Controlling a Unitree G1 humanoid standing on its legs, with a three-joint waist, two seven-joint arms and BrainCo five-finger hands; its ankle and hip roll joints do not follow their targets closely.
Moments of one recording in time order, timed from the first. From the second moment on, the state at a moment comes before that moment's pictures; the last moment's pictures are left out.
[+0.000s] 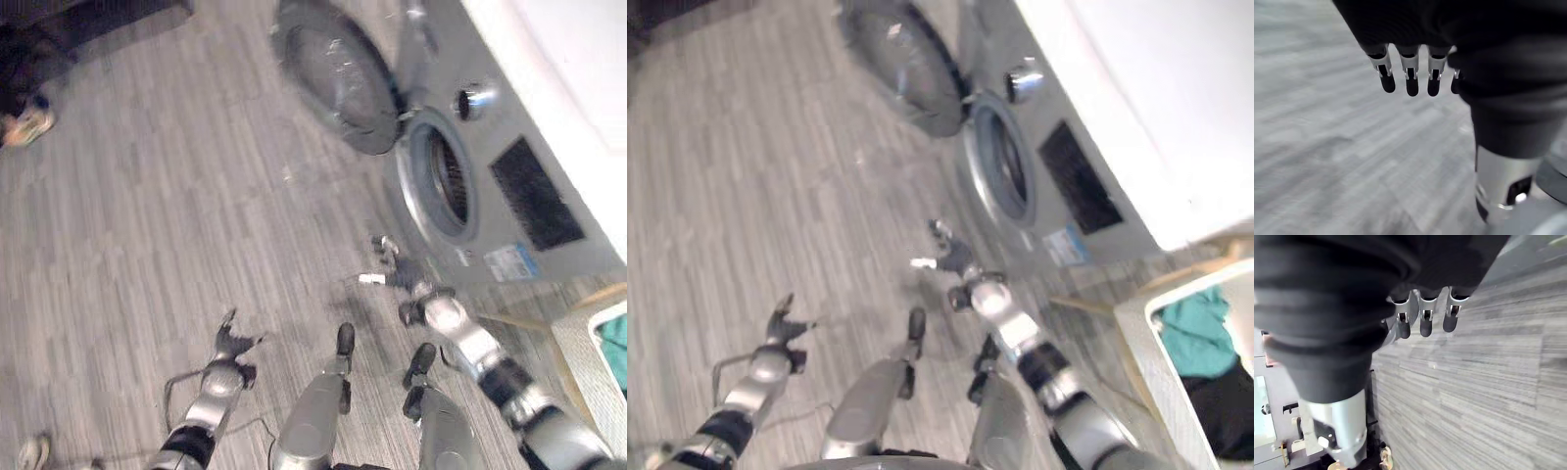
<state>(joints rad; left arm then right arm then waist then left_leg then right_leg) -0.23 0.40 -0.27 0.63 -0.14 -0.05 0.24 -0.31 -0.34 0.56 0.33 0.23 -0.05 -0.07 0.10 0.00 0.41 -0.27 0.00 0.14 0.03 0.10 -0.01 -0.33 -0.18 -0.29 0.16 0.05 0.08</state>
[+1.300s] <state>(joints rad) -0.33 0.74 -0.02 0.93 0.08 0.03 0.30 -0.15 -0.52 0.24 0.16 0.15 -0.13 -0.04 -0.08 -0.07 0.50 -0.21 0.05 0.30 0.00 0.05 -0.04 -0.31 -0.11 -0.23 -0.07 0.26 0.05</state>
